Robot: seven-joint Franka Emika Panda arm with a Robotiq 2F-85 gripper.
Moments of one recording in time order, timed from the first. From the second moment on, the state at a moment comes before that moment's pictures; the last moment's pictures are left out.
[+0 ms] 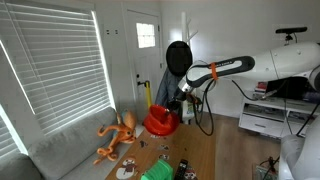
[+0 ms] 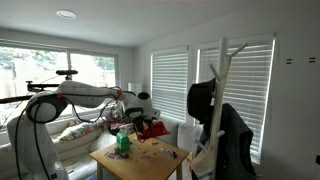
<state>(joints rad) 0.06 -0.23 -0.21 -2.19 0.53 2.35 -0.16</state>
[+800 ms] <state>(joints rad) 0.01 -0.23 -0.21 -2.19 0.62 2.30 -0.27</state>
